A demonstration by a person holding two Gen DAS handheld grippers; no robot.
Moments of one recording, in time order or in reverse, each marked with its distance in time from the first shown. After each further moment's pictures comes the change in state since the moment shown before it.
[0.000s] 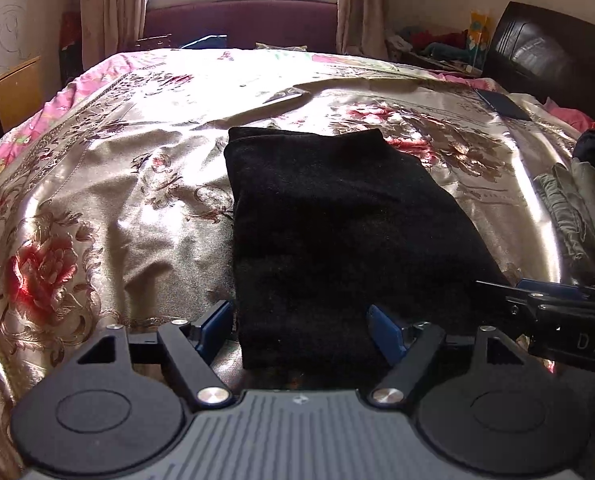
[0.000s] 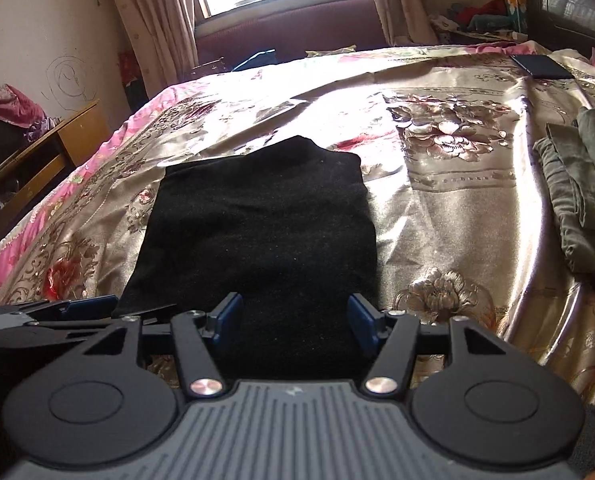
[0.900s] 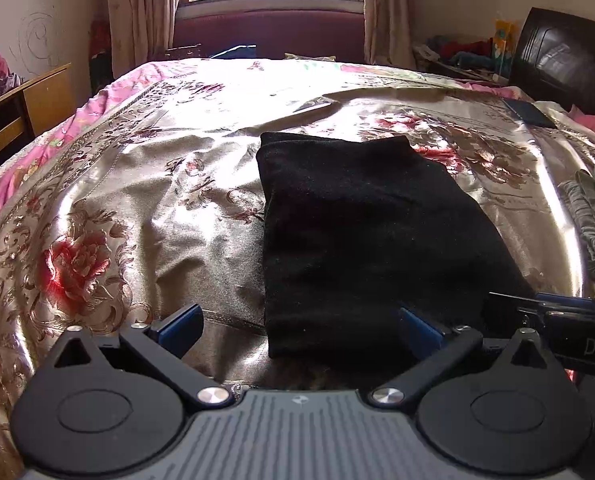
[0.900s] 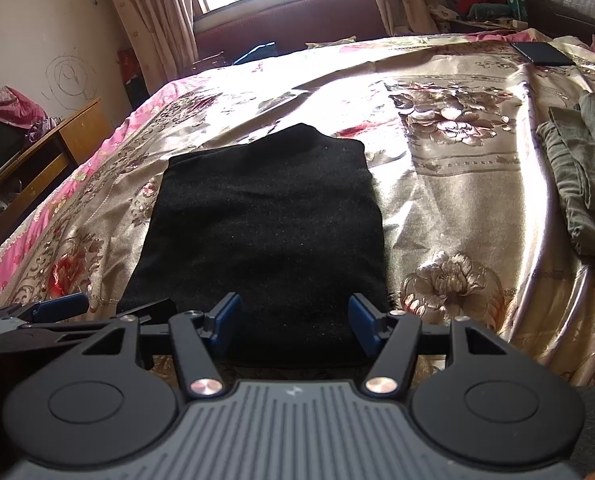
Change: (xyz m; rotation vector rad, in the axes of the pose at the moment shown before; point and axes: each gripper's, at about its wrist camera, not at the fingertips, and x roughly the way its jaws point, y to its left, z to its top) left arm -0.006 -0.002 -0.008 -0.019 -0.031 0.092; right arm 0.001 0.000 -0.007 0.023 0.017 0.023
